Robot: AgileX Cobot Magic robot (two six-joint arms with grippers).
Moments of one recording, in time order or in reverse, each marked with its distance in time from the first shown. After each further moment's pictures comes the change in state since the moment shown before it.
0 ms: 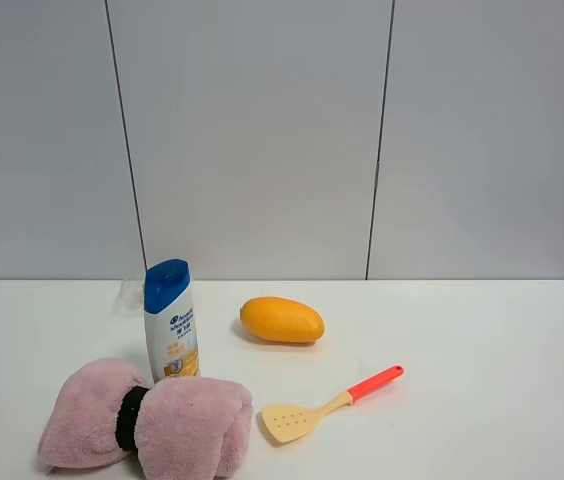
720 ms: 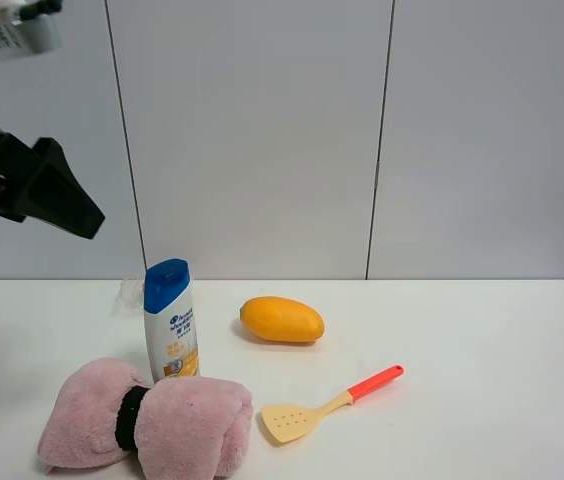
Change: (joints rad) left arm -0.338 0.784 -0.062 -0.137 -0.261 0.325; right arm 0.000 0.000 0.000 0.000 0.000 0.000
